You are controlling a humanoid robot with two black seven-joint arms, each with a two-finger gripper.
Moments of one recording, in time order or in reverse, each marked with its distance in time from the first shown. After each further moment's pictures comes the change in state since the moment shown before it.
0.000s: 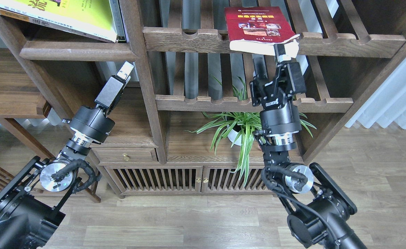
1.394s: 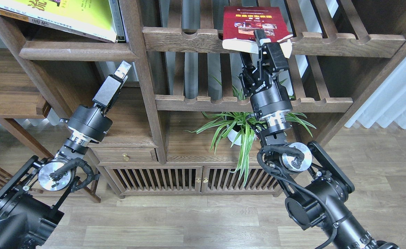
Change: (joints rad) left arm -0.002 0.008 -0.023 0.015 0.000 0.000 0.000; right arm 0.087 0.000 -0.007 -0.005 0.005 -0.292 -0.009
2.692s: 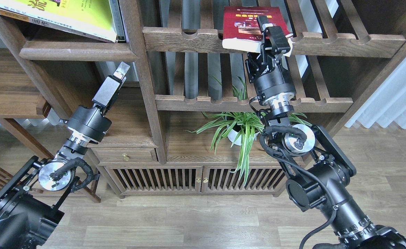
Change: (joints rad) left arm -0.006 -0.006 0.002 0.023 0.001 0.000 0.000; right arm 0.086 0.000 0.045 -0.066 0.000 -0.077 0.001
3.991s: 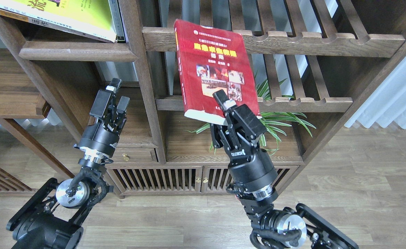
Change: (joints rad) left arm 0.099 -0.114 0.012 0.071 -0.317 0.000 -0.014; right arm -0.434 -0.094 -0.373 0.358 -0.077 0.369 0.001
